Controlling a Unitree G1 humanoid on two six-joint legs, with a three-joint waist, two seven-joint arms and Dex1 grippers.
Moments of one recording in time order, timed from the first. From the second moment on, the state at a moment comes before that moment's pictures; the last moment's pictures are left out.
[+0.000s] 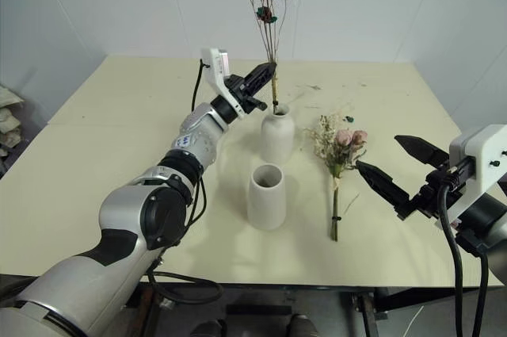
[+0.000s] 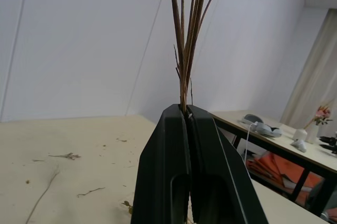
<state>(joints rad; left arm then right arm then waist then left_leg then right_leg) -1.45 0.05 0.41 1.35 -0.27 -0.22 -0.71 0.00 -0.83 -0.71 -0.72 1.01 0.74 0.45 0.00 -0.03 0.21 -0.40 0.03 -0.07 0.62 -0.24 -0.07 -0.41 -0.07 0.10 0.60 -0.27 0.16</state>
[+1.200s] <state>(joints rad) -1.40 0.09 0.32 1.35 -0.12 -0.19 -0.78 0.00 -0.86 -0.71 -0.72 1.01 0.74 0.42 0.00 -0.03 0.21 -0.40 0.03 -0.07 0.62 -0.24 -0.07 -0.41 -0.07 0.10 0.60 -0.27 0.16</state>
